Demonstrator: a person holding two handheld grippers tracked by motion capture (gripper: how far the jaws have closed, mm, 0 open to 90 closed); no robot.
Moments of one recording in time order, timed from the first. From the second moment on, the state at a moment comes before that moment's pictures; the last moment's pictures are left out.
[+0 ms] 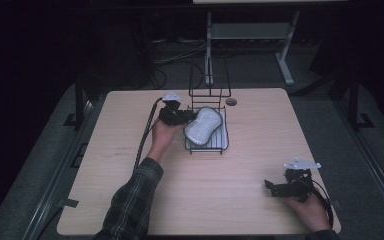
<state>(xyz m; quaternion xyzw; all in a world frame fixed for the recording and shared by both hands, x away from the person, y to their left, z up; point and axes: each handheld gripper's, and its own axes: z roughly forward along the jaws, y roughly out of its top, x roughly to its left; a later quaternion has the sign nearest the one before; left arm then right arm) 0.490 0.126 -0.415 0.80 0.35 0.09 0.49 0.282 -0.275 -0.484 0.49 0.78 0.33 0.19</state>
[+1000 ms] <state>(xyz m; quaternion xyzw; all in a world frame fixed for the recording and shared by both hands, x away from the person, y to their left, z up) 0.435 0.162 -0.421 0.81 0.33 0.09 0.48 0.282 -0.275 -0.484 0.49 0.78 0.33 0.19</state>
